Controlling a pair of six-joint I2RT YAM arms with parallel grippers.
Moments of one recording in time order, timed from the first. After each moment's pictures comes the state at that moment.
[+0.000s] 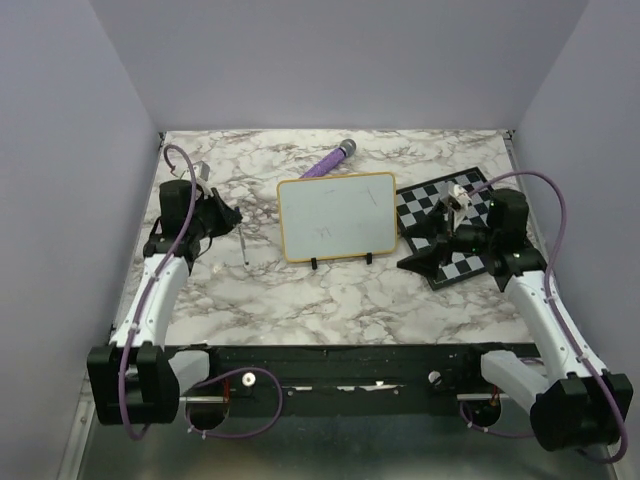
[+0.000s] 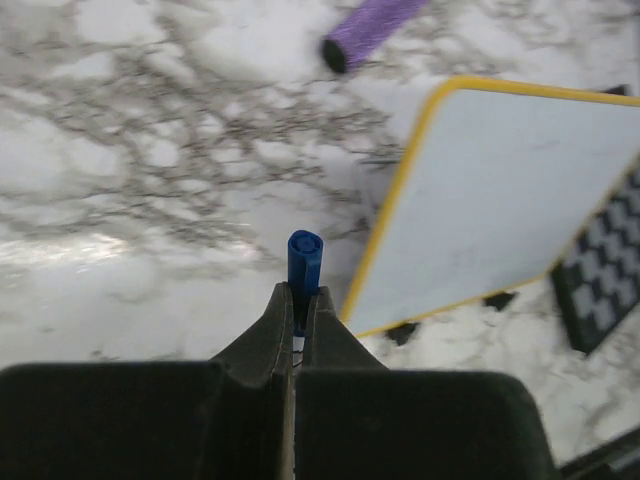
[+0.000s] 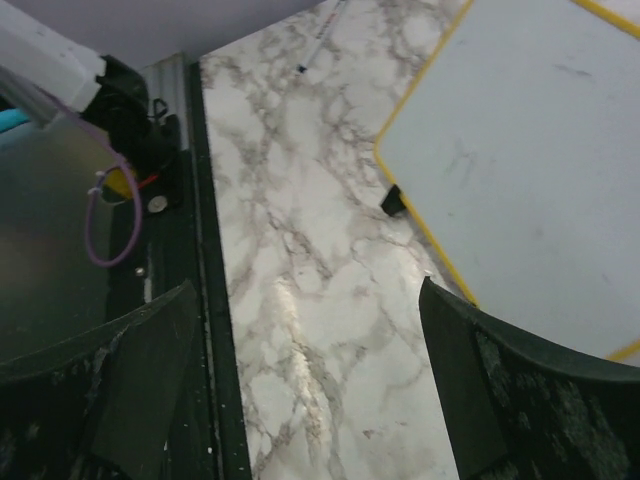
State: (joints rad) left arm 0.03 1.20 0.88 -0.30 0.31 -0.35; right arm 0.03 0.98 0.78 -0.27 -1.25 -0.22
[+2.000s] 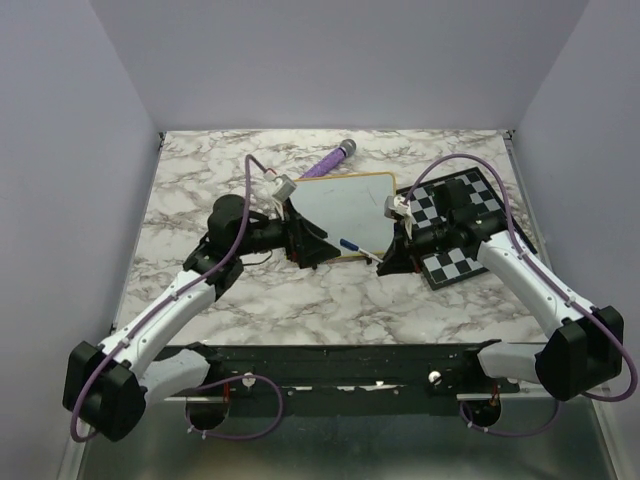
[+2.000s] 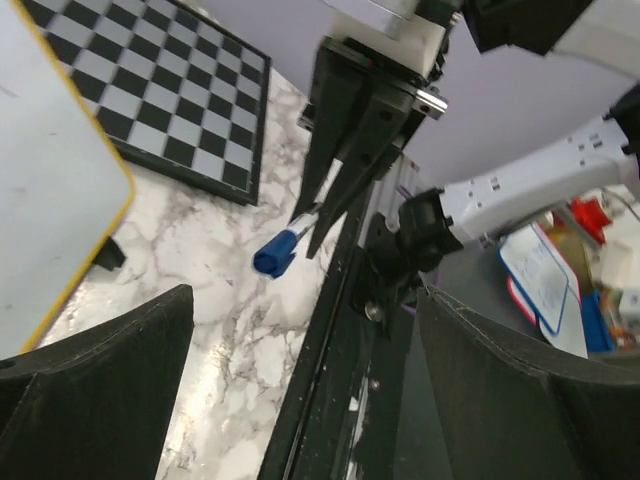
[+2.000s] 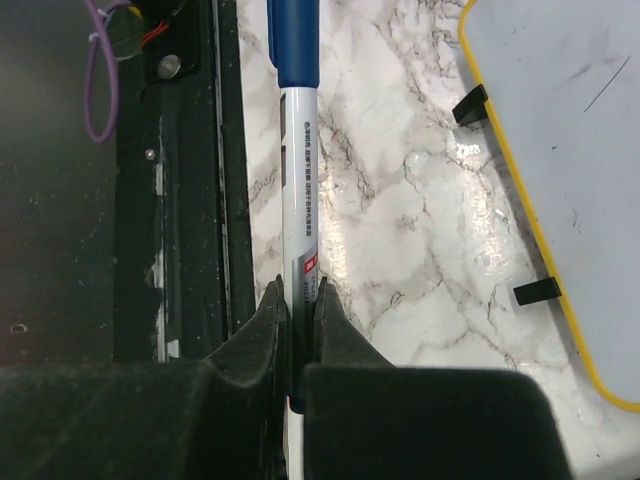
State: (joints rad) left arm -0.47 1.02 0.73 0.26 0.79 -0.60; right arm 0.37 1.27 1.02 -0.73 -1.02 -0.60
